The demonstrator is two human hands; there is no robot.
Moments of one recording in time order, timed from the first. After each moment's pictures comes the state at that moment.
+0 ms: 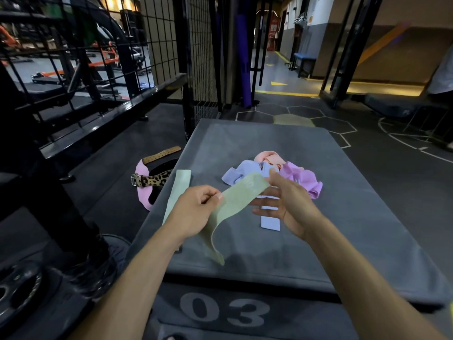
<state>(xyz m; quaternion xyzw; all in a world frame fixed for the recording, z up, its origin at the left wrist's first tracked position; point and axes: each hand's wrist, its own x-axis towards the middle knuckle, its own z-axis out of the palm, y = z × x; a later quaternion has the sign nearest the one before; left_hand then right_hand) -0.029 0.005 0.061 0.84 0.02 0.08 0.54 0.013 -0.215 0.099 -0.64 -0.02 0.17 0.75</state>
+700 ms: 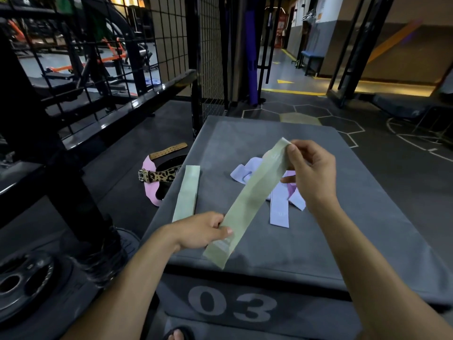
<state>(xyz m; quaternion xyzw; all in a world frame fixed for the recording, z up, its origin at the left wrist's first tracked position) -0.064 0.020 0.062 0.84 -0.07 -0.22 0.49 0.027 -0.208 0.123 -0.72 -0.12 -0.18 0.66</state>
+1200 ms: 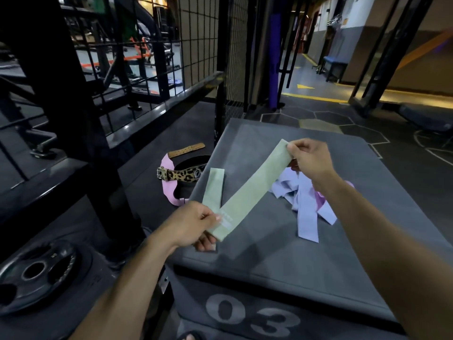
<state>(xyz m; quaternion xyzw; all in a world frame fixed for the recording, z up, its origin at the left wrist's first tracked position) -0.078 0.084 0.066 0.82 0.09 -0.09 0.55 0.124 -0.150 0.117 -0.81 -0.09 -0.08 0.57</state>
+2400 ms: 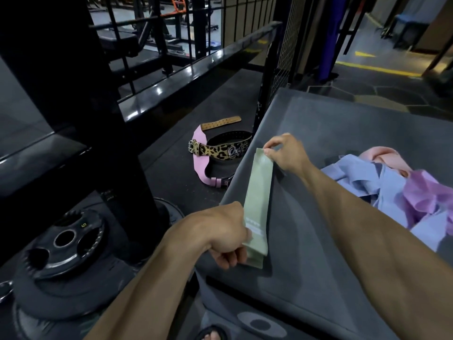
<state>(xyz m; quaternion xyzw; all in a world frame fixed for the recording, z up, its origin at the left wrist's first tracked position) -0.036 0.121 0.052 0.83 0.15 -0.29 0.45 0.230 0.029 -0.010 -0.91 -0.28 -0.02 0.29</state>
